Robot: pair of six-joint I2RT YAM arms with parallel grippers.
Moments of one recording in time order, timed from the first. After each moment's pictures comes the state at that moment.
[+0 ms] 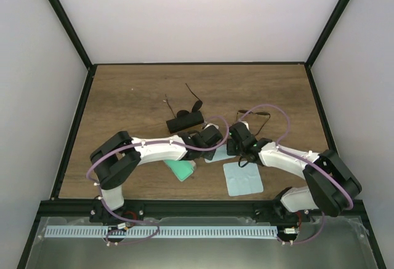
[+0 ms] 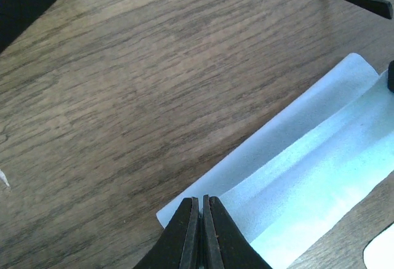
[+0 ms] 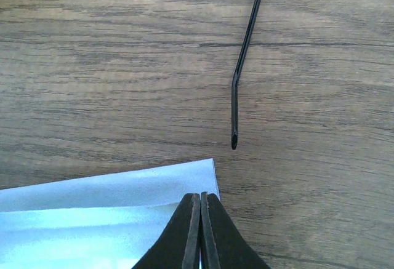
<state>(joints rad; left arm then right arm) -1.03 1.82 1.11 -0.35 -0.26 -0.52 0.66 1.35 0.58 -0.22 0.20 0.56</state>
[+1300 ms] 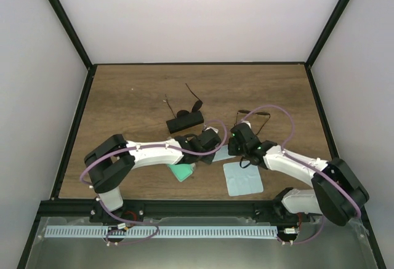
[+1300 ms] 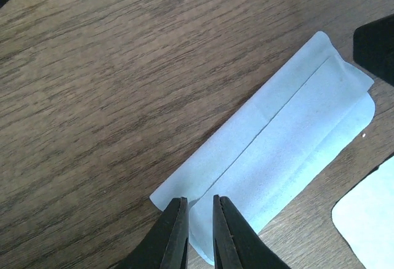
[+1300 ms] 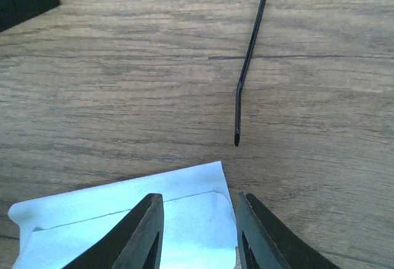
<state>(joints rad) -1.05 1.76 1.05 -0.31 -0.22 -0.54 0.66 1.27 0.55 -0.22 0.19 0.57</state>
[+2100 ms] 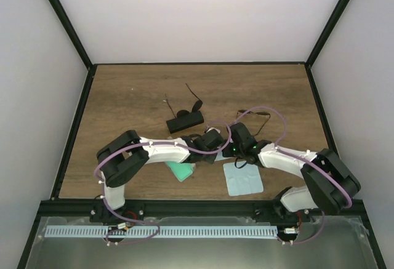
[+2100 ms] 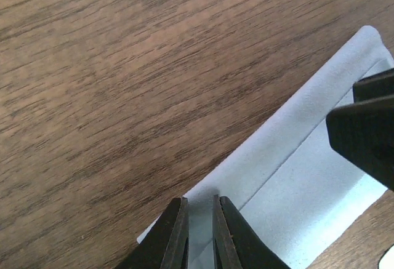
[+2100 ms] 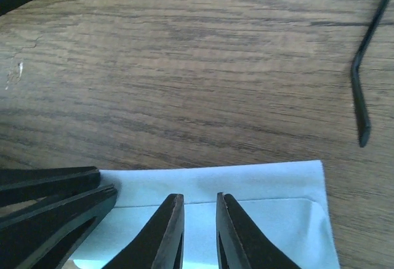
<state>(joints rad) -1.04 1.88 1.08 -0.26 -0.23 -0.53 0.66 1.36 0.55 -0.10 0.02 0.55</state>
